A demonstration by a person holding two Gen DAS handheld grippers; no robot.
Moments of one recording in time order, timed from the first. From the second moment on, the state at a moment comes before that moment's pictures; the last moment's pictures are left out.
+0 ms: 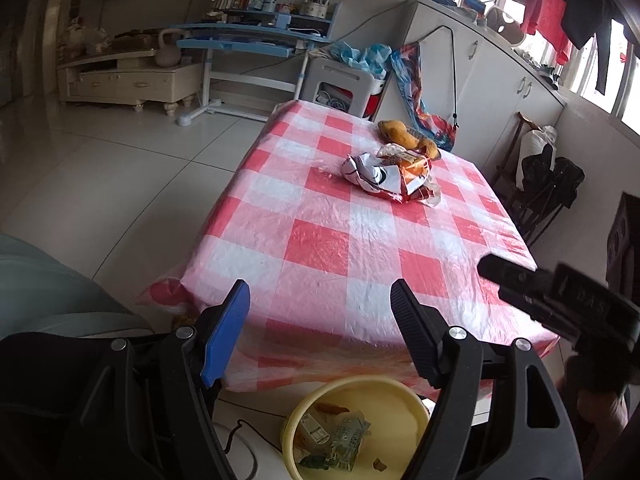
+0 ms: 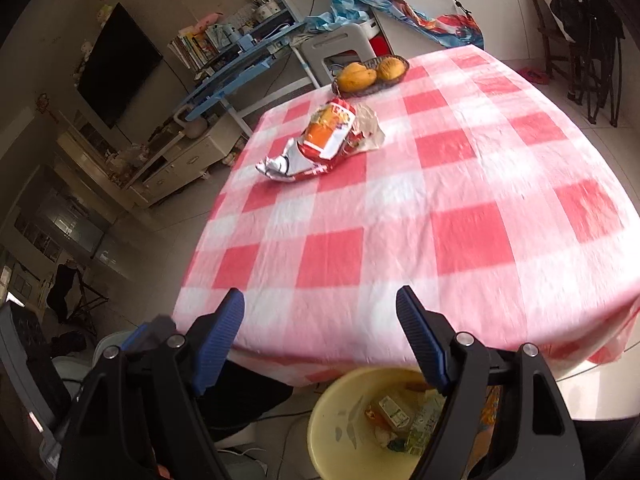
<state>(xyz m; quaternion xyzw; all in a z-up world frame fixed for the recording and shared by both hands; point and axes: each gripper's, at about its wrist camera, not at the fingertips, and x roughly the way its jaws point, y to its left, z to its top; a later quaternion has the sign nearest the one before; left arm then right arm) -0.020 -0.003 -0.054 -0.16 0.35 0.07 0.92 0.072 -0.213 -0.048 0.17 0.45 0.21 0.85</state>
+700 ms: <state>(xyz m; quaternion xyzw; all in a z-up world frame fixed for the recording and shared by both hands) 0.001 0.018 -0.063 -0.22 0.36 0.09 0.90 0.220 -0.144 -0.084 0.16 0.50 0.19 0.83</state>
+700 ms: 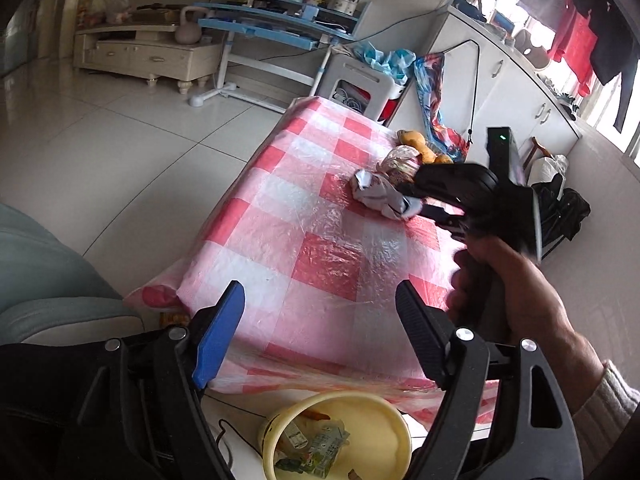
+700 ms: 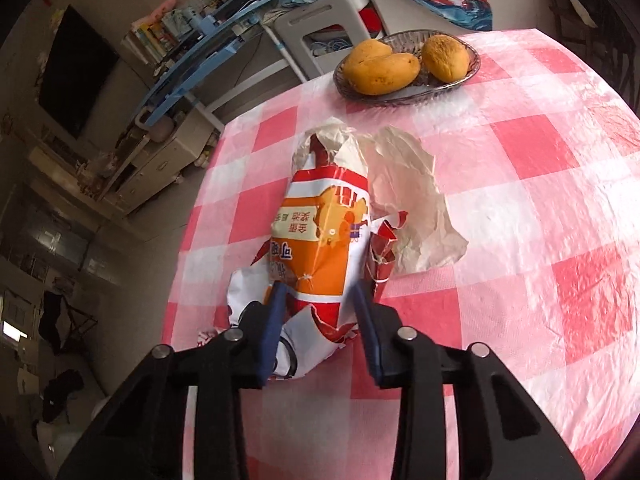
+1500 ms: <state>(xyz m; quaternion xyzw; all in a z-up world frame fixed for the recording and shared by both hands) 0.007 -0.035 -0.048 -0.10 0.36 0.04 0.93 0.155 -0.286 -0.066 0.21 0.51 0.22 0.80</state>
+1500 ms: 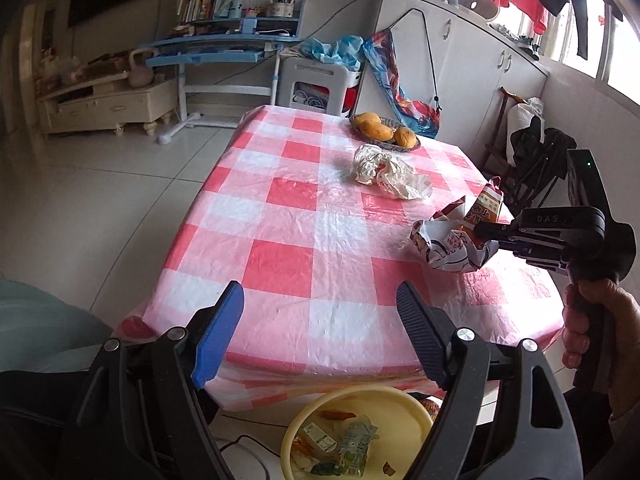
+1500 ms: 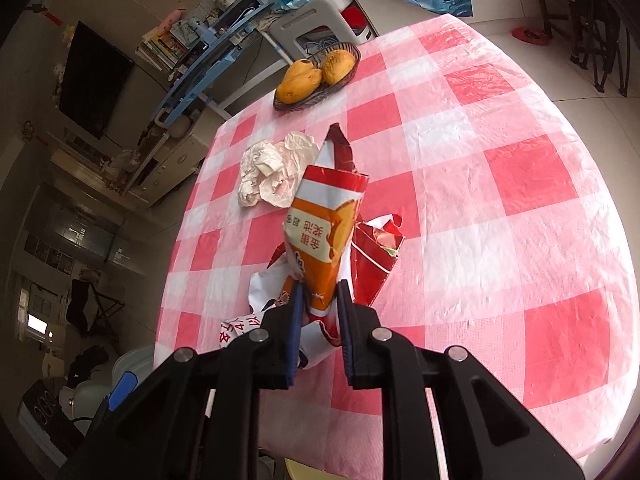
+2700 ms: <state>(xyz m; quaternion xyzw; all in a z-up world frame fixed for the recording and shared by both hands) 0.286 -0.109 -0.095 -0.02 0.45 0.02 0.89 0.144 -0.322 -0.045 0.23 0.46 0.23 0.82</state>
